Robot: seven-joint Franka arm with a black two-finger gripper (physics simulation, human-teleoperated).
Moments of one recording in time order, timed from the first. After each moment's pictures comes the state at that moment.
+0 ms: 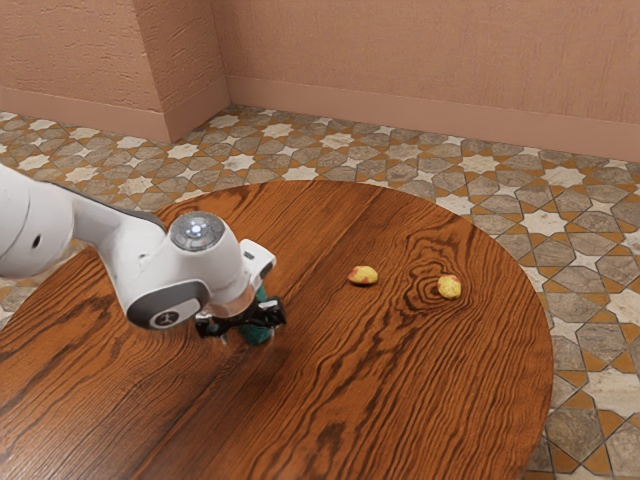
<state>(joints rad) -0.22 0.11 0.12 -2.42 0.54 2.78 -1.20</state>
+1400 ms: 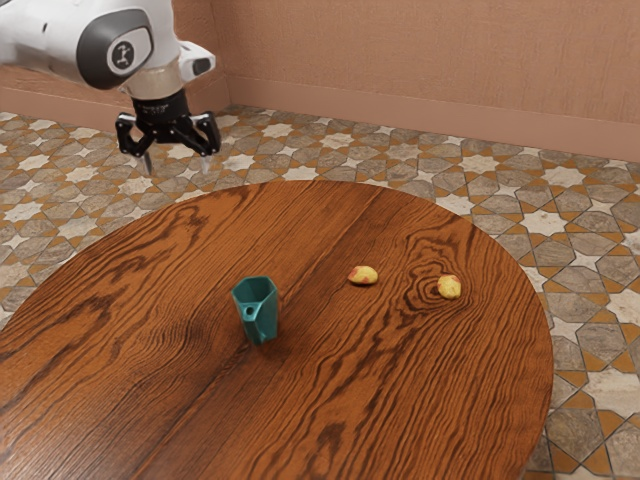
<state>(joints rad) -0.07 0.00 0.10 -1.69 0.14 1.80 -0.47</state>
